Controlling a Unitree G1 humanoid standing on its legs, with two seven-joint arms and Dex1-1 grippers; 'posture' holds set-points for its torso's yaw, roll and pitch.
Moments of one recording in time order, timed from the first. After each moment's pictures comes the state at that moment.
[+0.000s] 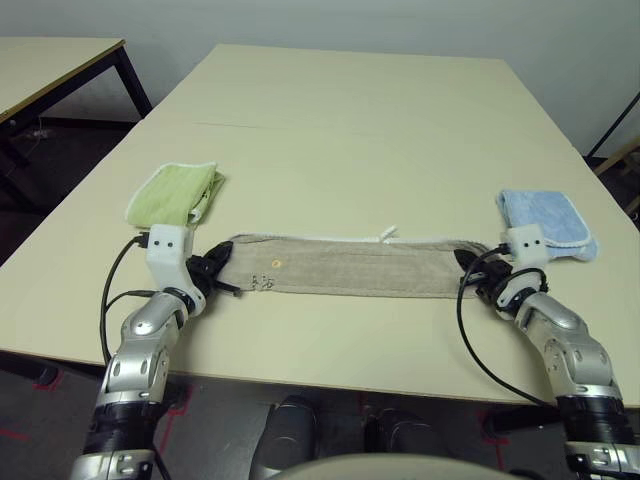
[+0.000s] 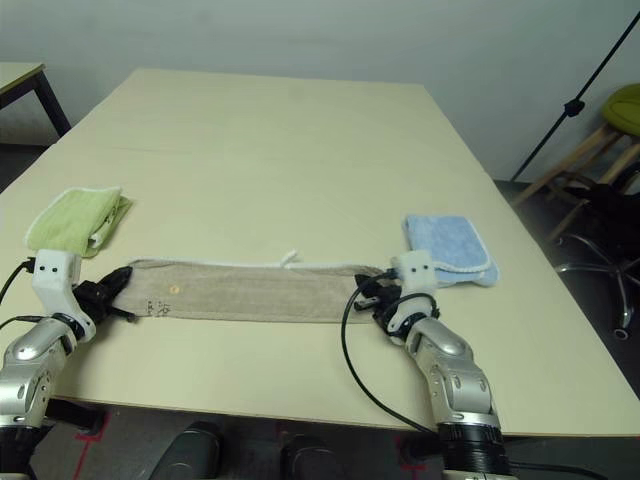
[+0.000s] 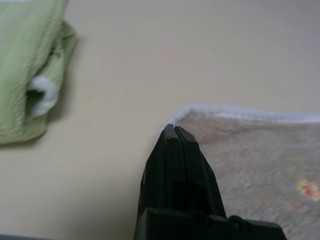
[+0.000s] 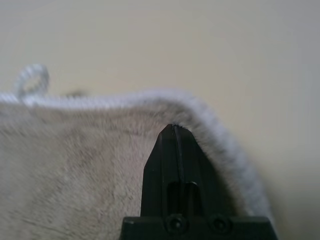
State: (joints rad) left arm -0.08 0.47 0.20 0.07 -0.24 0.14 -0.49; right arm -0.06 -0.36 -0.25 -0.07 0.46 0.42 0.49
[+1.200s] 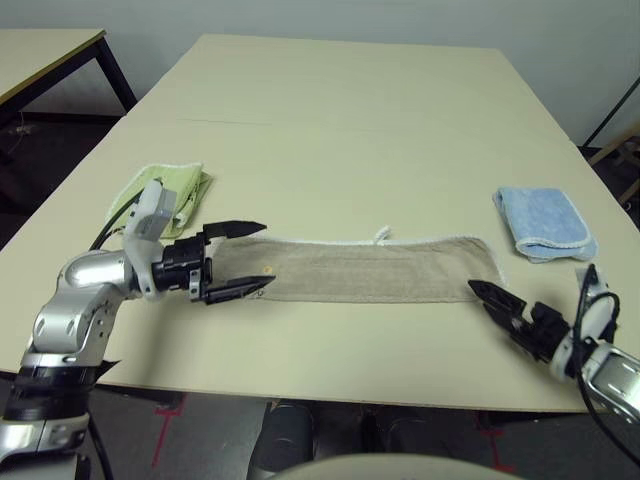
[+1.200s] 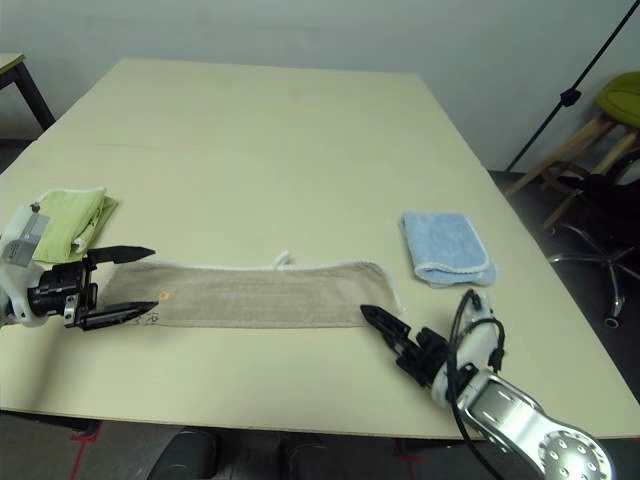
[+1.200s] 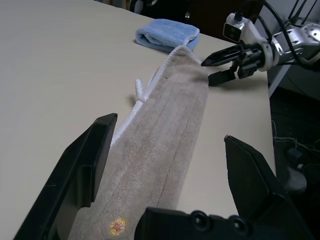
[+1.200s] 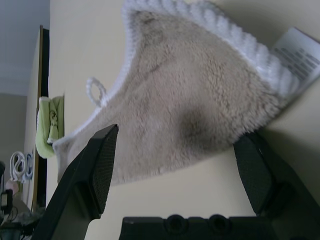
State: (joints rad) left arm -0.18 0.77 0.17 -0.05 -0.60 0.18 -1.31; right arm 0.13 -0.42 -0.44 -0.26 1.63 0.95 -0.25
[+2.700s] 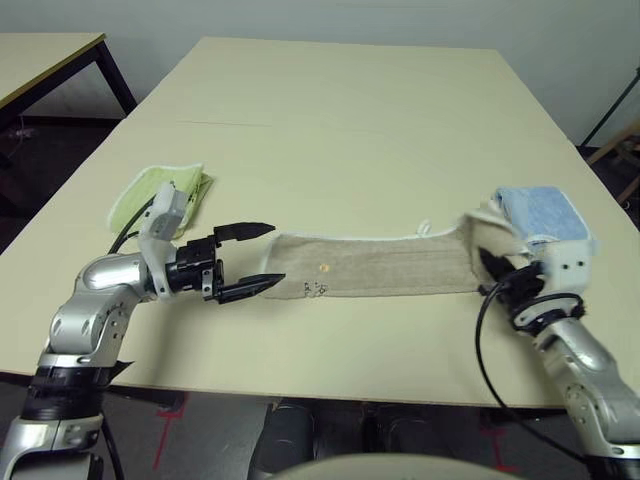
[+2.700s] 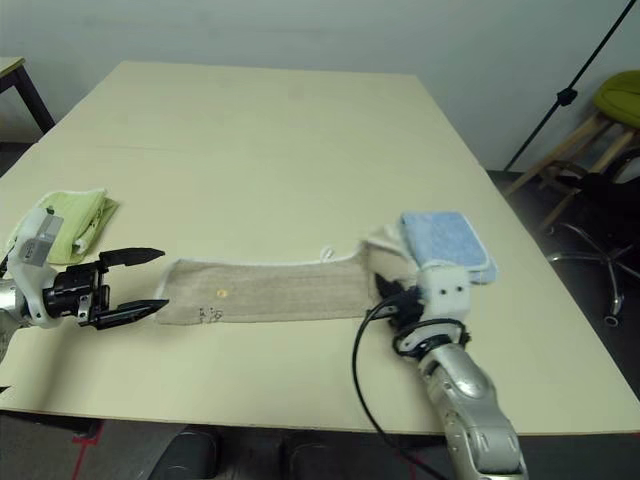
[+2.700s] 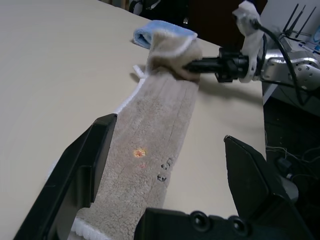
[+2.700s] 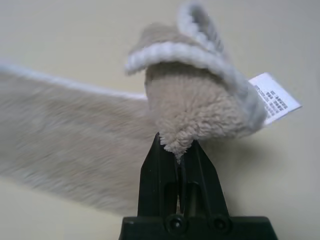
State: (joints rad) left arm -0.17 0.73 0.15 -0.06 -0.59 0.22 -1.28; right arm 0.15 -0.43 -0.03 -0.33 0.38 0.27 0.36
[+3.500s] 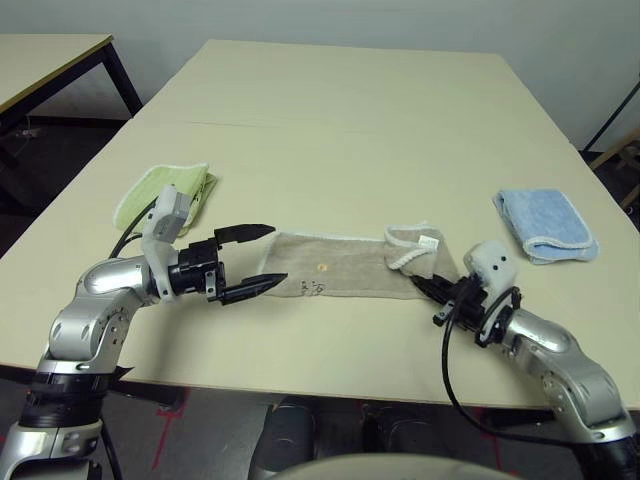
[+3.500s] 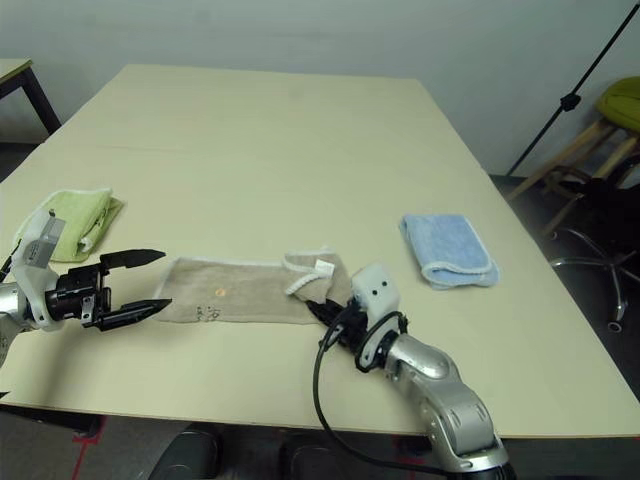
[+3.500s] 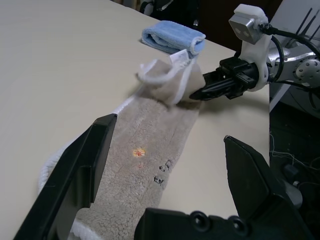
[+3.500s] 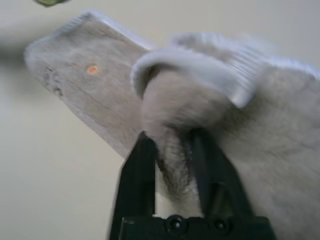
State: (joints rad) left arm -0.14 0.73 0.16 -0.10 -0.60 0.25 -1.23; right arm 0.01 -0.46 0.07 -0.38 0.43 0.52 0.58
